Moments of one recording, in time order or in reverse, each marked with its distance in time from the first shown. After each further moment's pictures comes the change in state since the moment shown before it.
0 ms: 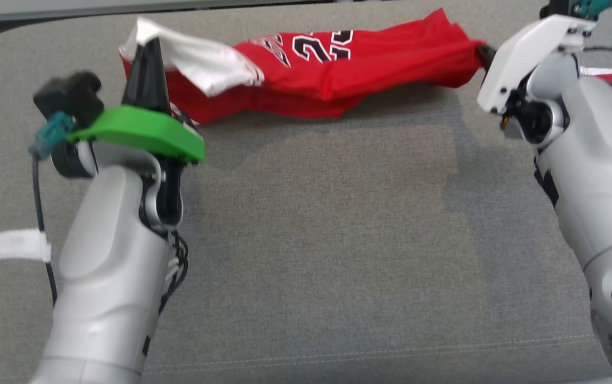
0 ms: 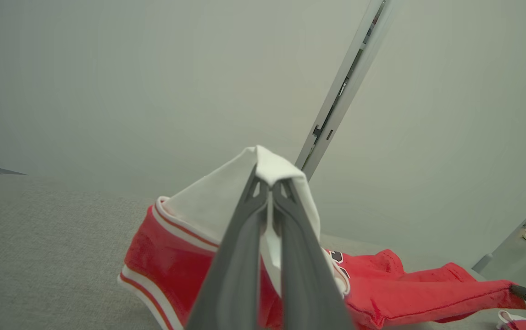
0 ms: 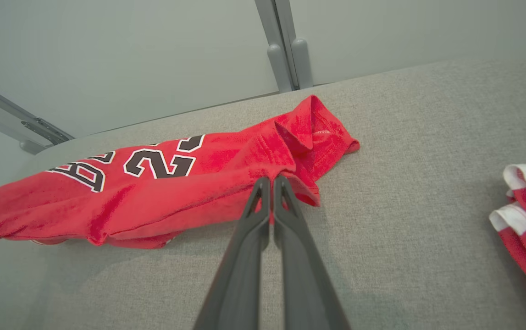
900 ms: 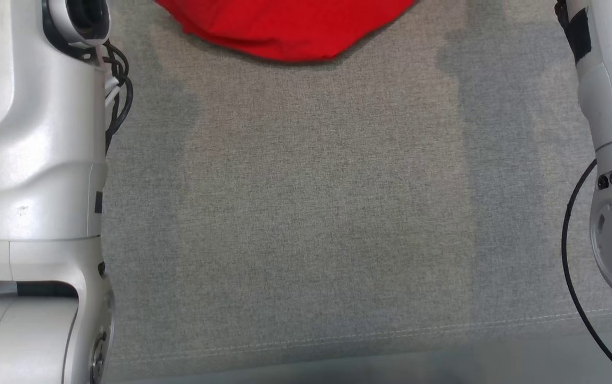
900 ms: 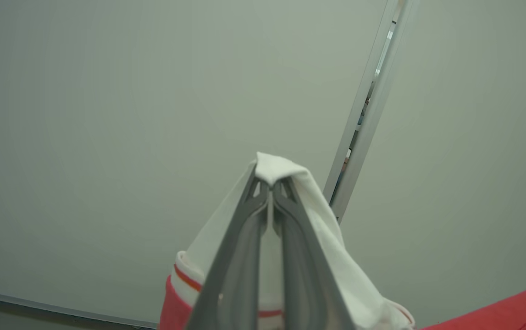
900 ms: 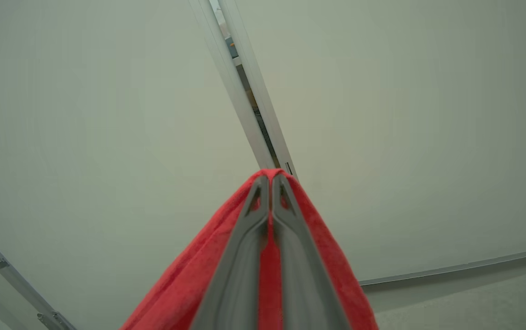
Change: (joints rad) left arm -0.388 -0.007 0.146 -0.091 0.164 0.038 0.000; right arm -0.338 0.092 -0.213 -0.086 -0.146 0.000 -0.507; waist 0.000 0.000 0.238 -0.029
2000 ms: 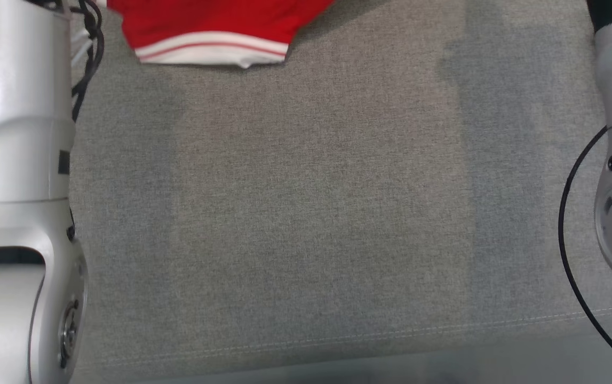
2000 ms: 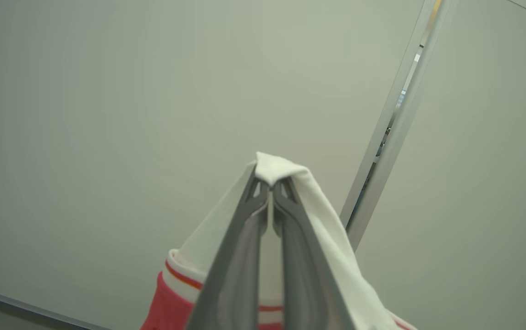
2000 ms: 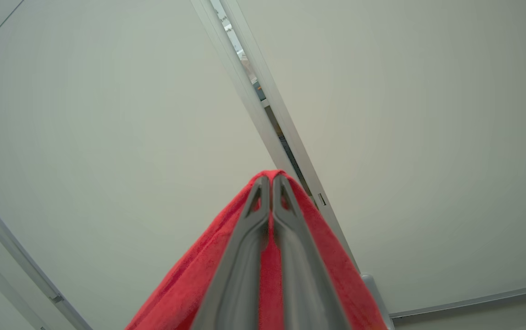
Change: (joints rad) left arm -0.116 0.036 -0.029 0.088 -0.087 0.083 0.013; right arm -0.017 0.007 -0.023 -0.131 0.106 0.000 0.108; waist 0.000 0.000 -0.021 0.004
